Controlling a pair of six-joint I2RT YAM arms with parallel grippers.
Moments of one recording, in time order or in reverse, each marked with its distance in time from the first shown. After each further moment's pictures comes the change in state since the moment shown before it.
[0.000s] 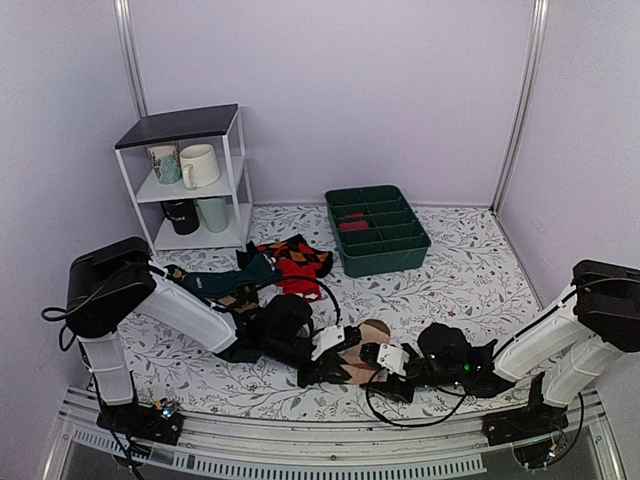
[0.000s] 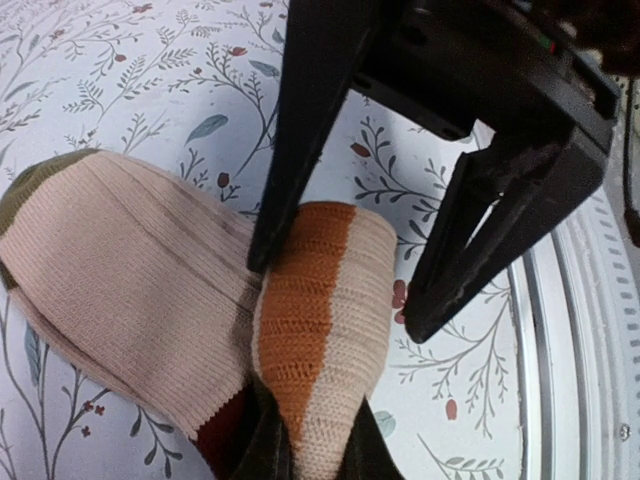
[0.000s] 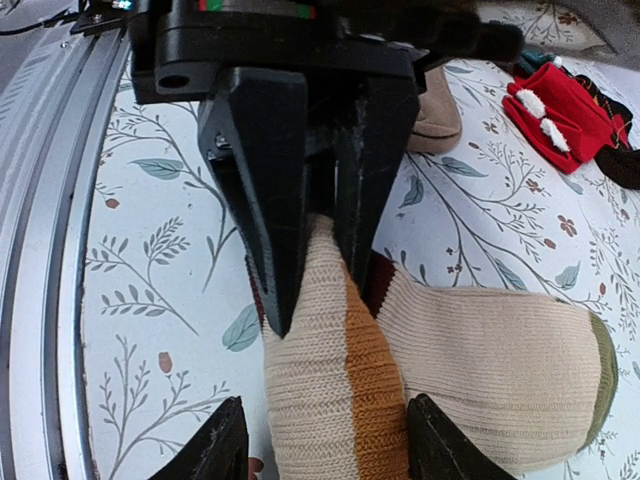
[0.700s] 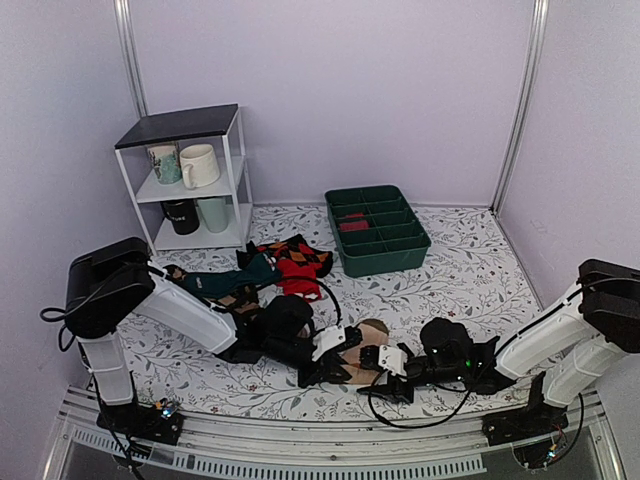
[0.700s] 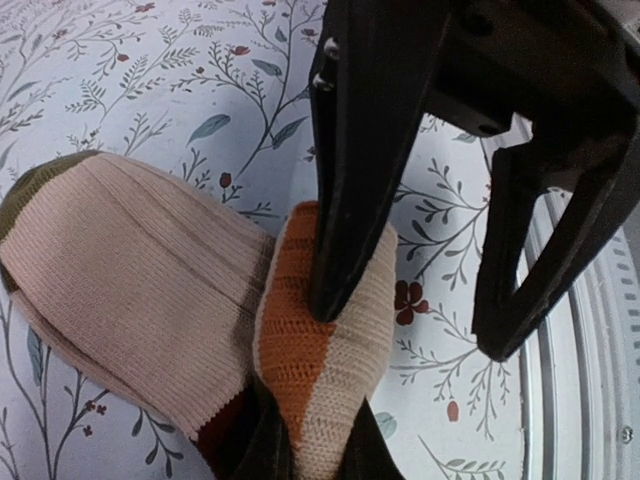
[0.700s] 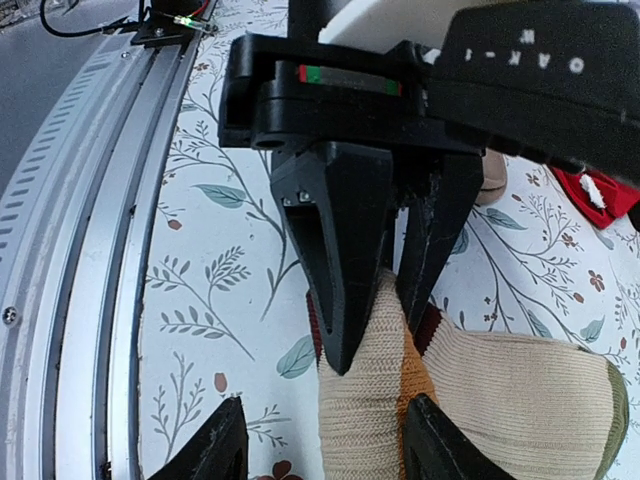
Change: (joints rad) left arm -0.008 -0.004 0.003 -0.008 -0.021 0.001; right arm -0.019 -0.030 0.007 -0.004 -0.173 -0.048
